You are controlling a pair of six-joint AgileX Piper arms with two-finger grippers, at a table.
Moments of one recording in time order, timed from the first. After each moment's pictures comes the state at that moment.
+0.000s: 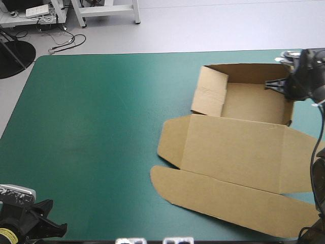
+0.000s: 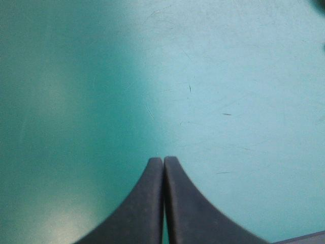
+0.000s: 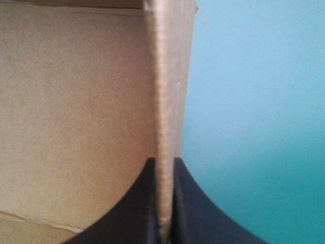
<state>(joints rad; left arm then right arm) -0.35 0.24 -0.65 0.13 1.25 -0.11 -0.13 1.73 -1.69 -0.12 1.24 0.11</state>
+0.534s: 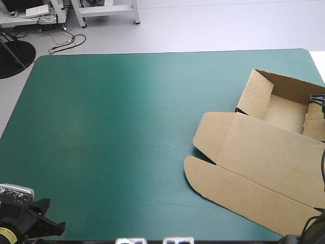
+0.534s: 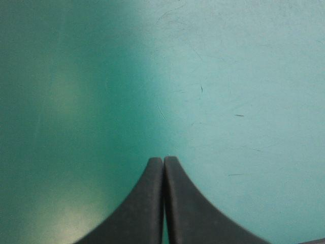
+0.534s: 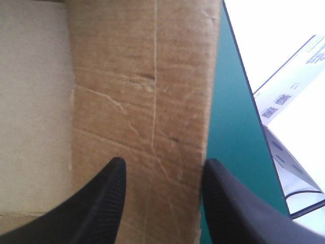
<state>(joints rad) -0.35 0.24 -0.65 0.17 1.25 -0.11 -0.43 1.85 -1.70 -0.13 1.24 -0.07</state>
